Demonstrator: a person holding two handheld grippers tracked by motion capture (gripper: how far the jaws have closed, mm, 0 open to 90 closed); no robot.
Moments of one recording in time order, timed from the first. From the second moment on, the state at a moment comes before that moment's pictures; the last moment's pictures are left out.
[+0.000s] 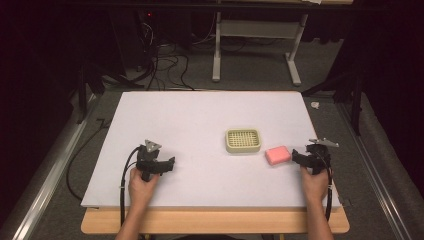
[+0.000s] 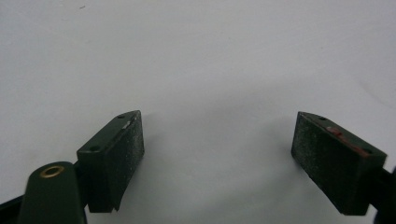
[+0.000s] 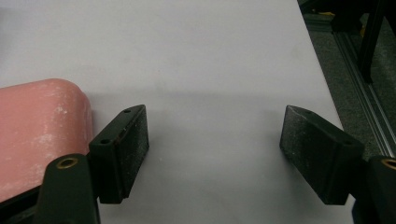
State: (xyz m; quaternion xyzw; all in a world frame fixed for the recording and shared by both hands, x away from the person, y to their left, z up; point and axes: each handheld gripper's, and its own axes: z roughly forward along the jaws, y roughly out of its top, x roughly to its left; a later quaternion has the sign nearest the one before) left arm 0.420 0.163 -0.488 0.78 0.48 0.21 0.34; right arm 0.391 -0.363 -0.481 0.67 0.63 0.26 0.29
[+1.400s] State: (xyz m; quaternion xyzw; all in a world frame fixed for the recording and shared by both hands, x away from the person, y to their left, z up) left arm 0.420 0.163 -0.488 0.78 0.48 0.21 0.34; right arm 0.360 -0.363 -0.466 0.63 0.65 0.32 0.28
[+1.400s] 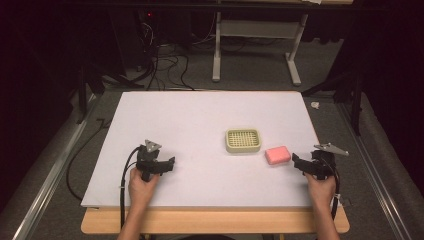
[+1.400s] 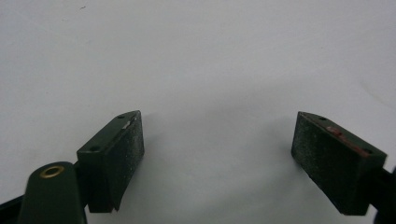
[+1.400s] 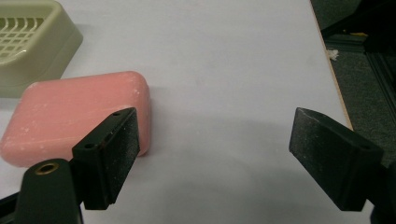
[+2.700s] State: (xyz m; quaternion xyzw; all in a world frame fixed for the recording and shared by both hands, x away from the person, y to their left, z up) left arm 0.420 0.163 -0.488 0.78 0.48 0.21 0.34; right arm 0.337 -0.321 -0.463 0.58 0.68 0.36 0.27
